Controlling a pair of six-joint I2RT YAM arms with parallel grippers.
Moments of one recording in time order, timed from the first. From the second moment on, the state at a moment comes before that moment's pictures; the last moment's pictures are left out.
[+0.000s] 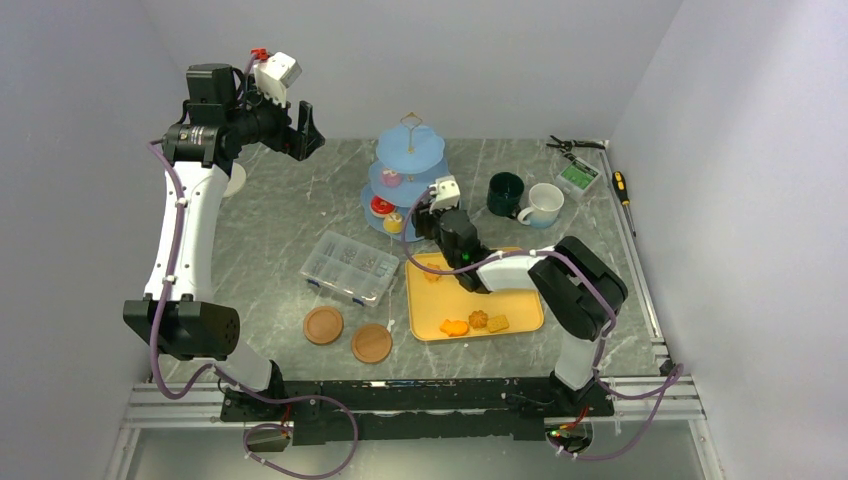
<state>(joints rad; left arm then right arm) -0.02 1.57 1.90 -0.80 0.54 0.27 0.73 1.81 0.86 0.82 0.36 0.08</state>
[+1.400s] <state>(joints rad) -0.02 1.56 1.89 -0.79 0.55 0.27 0.72 1.76 0.81 0.82 0.29 0.07</state>
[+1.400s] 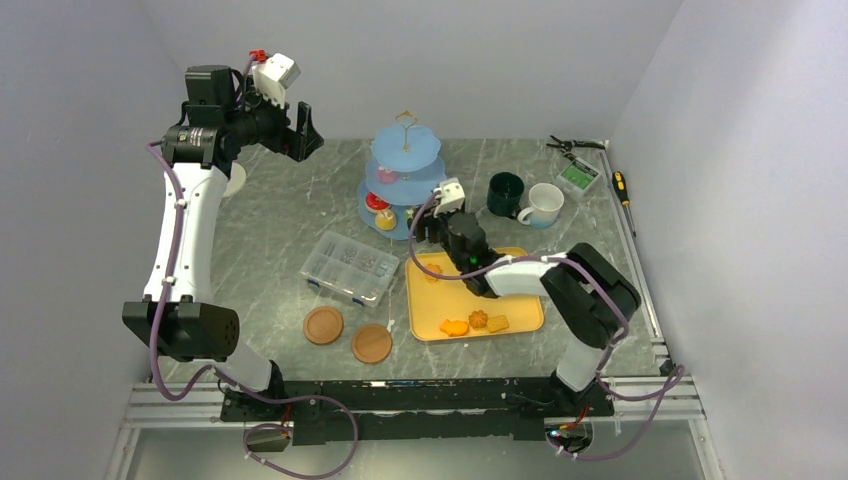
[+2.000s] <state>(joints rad) -0.02 1.54 1.86 -0.79 0.54 0.27 0.75 1.28 0.49 0.70 0.28 0.12</state>
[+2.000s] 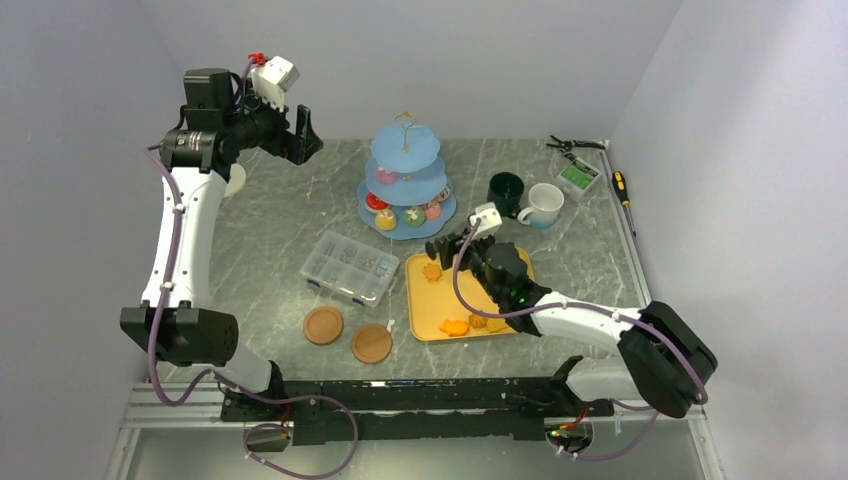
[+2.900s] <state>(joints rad) -0.02 1.52 1.85 -0.79 0.55 0.27 0.83 1.42 0.48 0.67 0.20 0.16</state>
